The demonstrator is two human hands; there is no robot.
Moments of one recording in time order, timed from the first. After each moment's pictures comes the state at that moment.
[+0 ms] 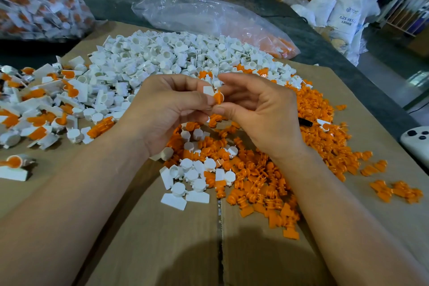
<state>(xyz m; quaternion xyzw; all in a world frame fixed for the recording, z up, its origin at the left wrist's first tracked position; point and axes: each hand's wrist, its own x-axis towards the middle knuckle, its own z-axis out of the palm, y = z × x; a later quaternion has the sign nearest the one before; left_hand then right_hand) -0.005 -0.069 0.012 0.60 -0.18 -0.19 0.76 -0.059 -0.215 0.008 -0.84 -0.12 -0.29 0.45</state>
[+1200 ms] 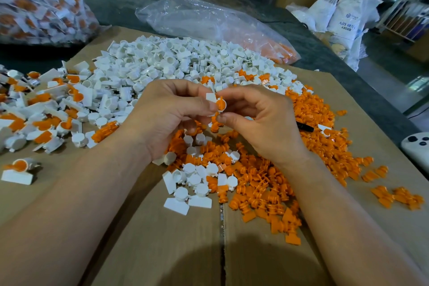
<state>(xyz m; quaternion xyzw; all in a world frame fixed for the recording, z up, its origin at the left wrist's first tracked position) -0.005 -0.067 0.016 0.63 -0.16 -0.18 0.74 -0.058 -0.218 0.008 -0.86 -0.12 -0.25 0.43</state>
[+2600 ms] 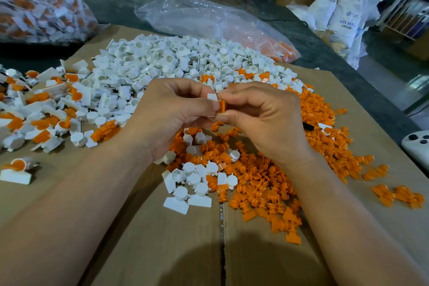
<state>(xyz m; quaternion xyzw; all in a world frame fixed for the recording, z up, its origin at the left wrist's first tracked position) -0.008 -0.069 0.015 0.62 -0.19 -0.17 0.74 -0.058 -0.218 0.009 -0.85 -0.15 -0.32 0.39</state>
